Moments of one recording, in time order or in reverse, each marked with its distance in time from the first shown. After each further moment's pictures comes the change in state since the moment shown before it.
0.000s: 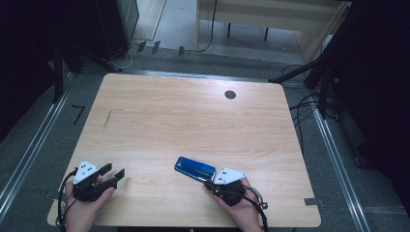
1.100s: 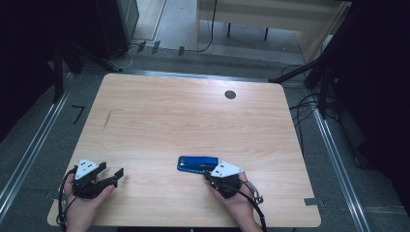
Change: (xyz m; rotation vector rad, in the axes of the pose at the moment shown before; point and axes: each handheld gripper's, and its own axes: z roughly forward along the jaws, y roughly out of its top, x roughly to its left) left arm 0.003 0.002 0.005 0.043 0.059 -0.015; right arm -0.010 0.010 0.014 -0.035 -0.112 0.019
